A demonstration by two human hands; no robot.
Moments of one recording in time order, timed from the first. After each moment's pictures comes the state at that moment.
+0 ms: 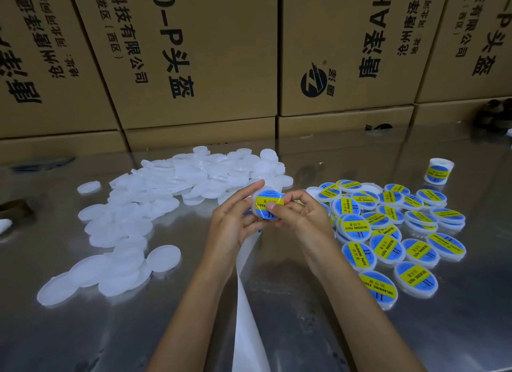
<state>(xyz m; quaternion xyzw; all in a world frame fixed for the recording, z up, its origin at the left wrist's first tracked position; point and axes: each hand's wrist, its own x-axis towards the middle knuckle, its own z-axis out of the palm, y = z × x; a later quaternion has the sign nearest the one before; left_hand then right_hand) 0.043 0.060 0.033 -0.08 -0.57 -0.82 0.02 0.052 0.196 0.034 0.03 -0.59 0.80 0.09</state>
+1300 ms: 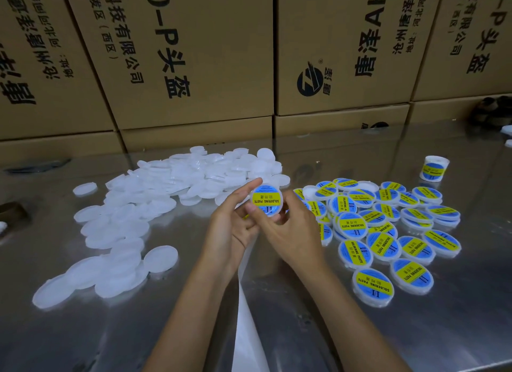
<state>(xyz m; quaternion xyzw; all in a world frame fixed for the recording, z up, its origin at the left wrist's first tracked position) 0.055 0.065 0.044 -0.06 -0.44 -0.89 -0.06 0.042 0.182 0.005 0.01 -0.83 0.48 0.28</state>
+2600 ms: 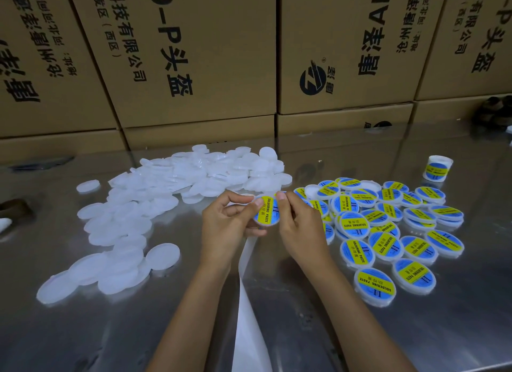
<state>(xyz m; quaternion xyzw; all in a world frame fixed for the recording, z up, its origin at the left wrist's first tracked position) 0.046 0.060 0.026 -0.03 -0.63 -0.77 0.11 0.039 0.193 0.004 0.08 -0.80 0.52 0.30</state>
